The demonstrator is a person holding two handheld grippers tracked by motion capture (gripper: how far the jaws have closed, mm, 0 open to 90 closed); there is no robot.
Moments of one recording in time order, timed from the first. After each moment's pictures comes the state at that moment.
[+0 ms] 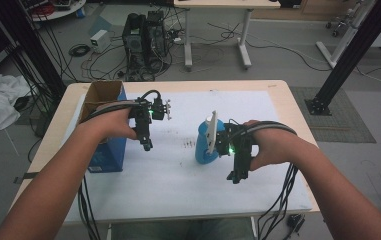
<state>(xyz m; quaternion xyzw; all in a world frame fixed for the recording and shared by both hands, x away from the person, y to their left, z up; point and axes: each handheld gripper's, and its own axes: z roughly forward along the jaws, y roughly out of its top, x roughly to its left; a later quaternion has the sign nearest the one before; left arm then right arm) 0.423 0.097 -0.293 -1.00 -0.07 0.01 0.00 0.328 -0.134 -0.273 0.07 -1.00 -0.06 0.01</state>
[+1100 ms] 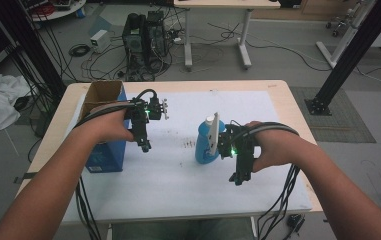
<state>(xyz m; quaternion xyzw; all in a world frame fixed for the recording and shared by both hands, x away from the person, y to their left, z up) 0.408 0.102 -0.279 -1.00 -0.09 0.00 -0.01 0.325 -0.138 -0.271 0.07 -1.00 -0.06 0.01</state>
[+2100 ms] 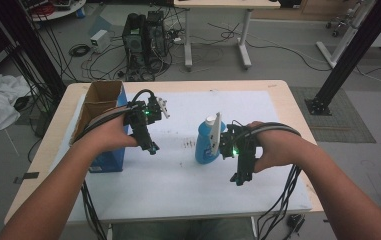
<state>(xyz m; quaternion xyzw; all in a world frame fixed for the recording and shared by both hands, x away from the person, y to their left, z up) 0.385 0.106 -0.269 -0.99 -0.11 -0.03 -0.12 0.322 -0.141 -0.270 0.06 -1.00 -0.06 0.01</state>
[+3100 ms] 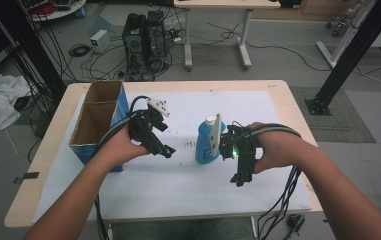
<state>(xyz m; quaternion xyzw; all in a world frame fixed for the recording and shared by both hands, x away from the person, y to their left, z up) 0.372 0.105 -0.290 -0.94 -0.16 0.01 -0.30 0.321 -0.141 -0.272 0.06 -1.00 -0.06 0.00</state>
